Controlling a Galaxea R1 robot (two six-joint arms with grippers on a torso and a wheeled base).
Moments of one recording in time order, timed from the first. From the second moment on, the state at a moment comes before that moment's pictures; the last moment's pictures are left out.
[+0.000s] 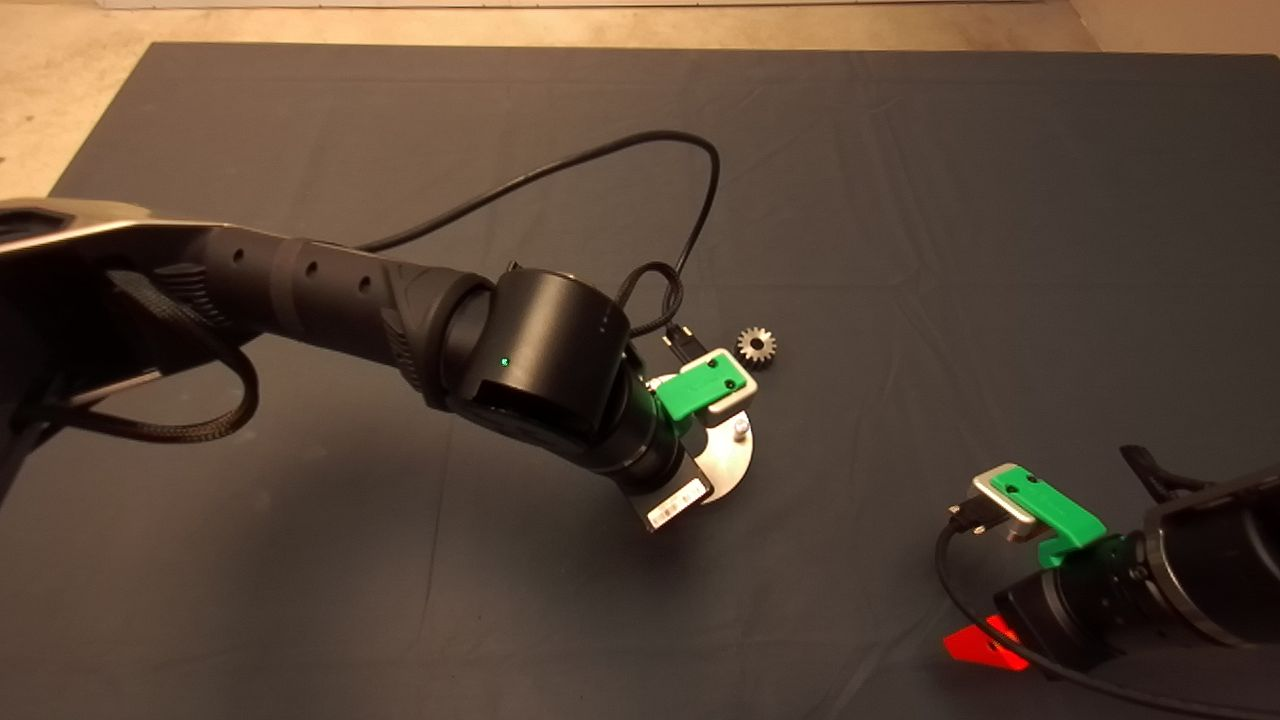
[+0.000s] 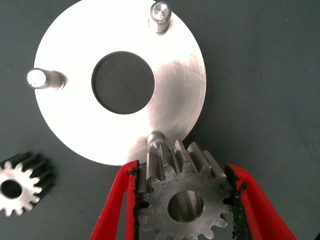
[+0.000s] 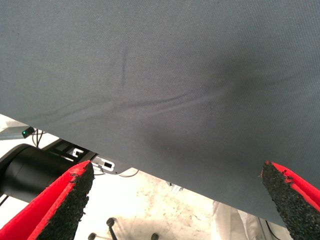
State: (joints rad) left arm -0.32 2.76 -0.82 0.57 1.42 -0.93; right arm 0.17 2.11 -0.36 -0.42 -1.53 1.42
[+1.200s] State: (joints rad) left arm -0.24 2.79 -0.89 0.63 1.42 -0.83; right arm 0.17 2.11 -0.36 -0.42 -1.53 1.42
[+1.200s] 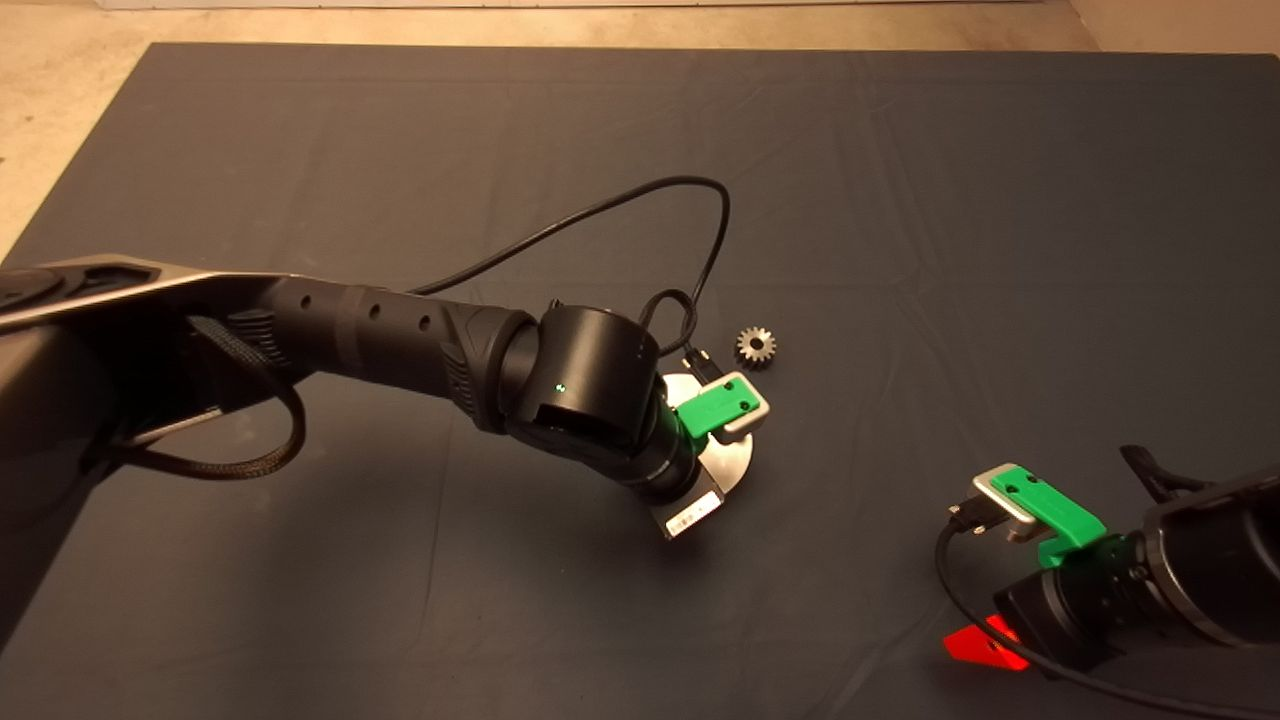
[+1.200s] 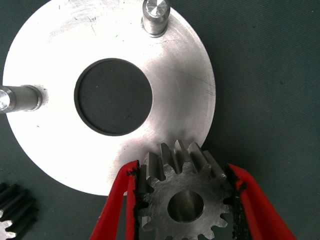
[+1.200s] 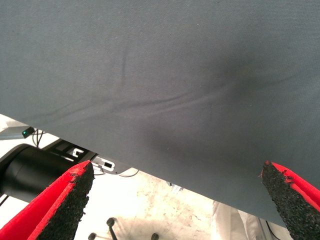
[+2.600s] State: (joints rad) left arm -0.25 2.76 -0.92 0.63 1.41 -0.80; right arm 0.16 2.11 -0.36 -0.42 -1.53 1.42
